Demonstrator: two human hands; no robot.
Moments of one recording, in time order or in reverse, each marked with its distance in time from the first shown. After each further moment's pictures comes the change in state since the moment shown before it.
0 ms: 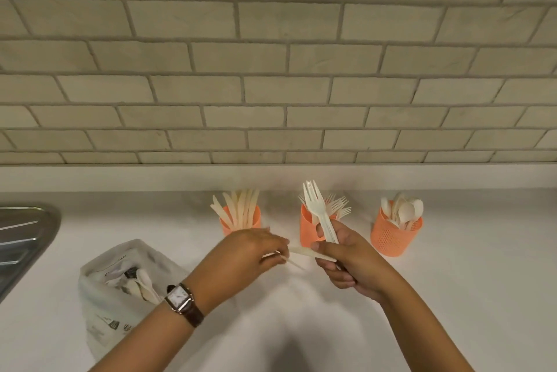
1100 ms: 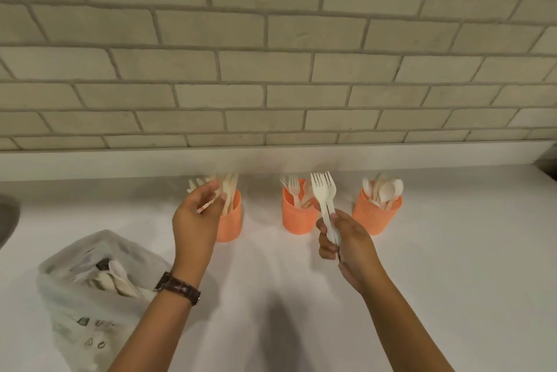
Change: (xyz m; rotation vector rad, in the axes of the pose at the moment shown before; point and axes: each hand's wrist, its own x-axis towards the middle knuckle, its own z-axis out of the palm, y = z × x) left_hand 0.012 -0.019 0.017 -0.653 0.699 -0.822; right_hand 0.007 0.034 -0.018 0.219 0.385 -0.173
